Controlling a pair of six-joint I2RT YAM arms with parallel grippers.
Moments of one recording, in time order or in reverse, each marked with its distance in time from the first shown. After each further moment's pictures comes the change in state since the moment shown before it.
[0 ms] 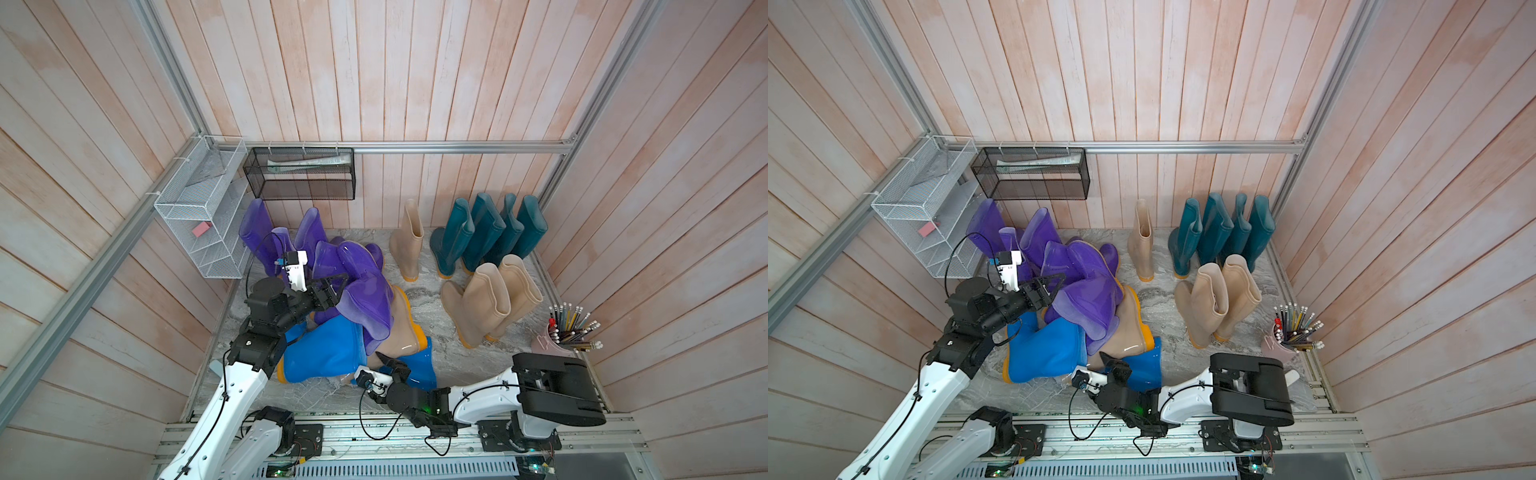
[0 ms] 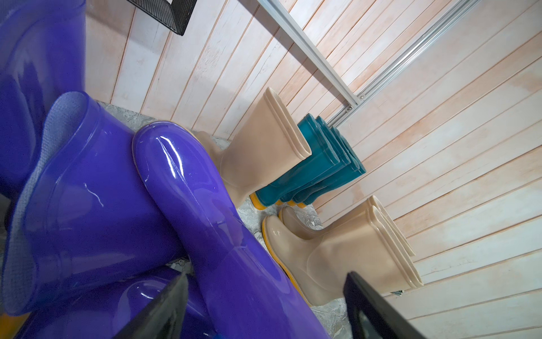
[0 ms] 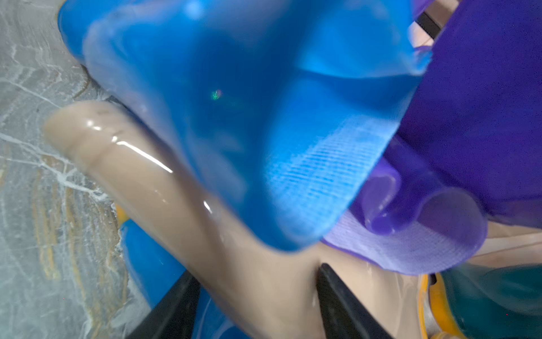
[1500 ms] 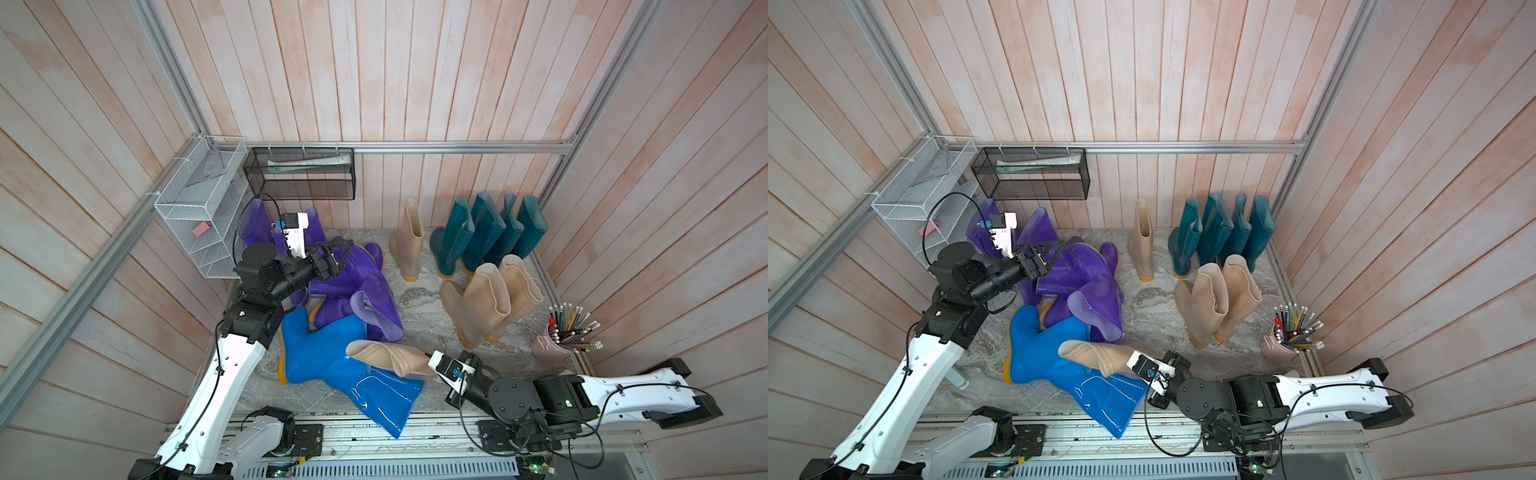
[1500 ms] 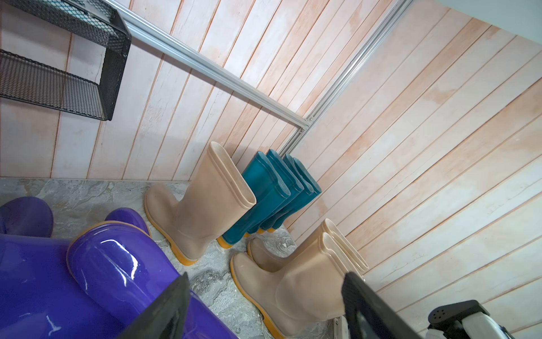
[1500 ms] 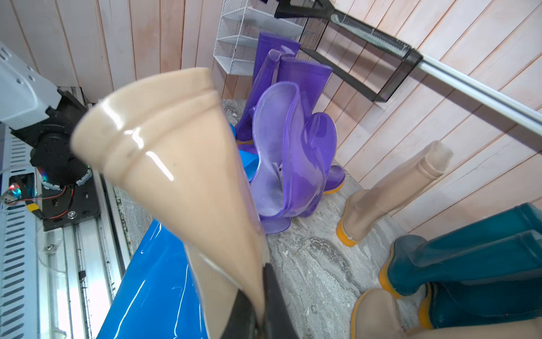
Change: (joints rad) left arm 0.000 0.175 0.335 -0.006 0.118 0.026; right arm 0.183 -0.967 0.204 -1.052 0.030 0.229
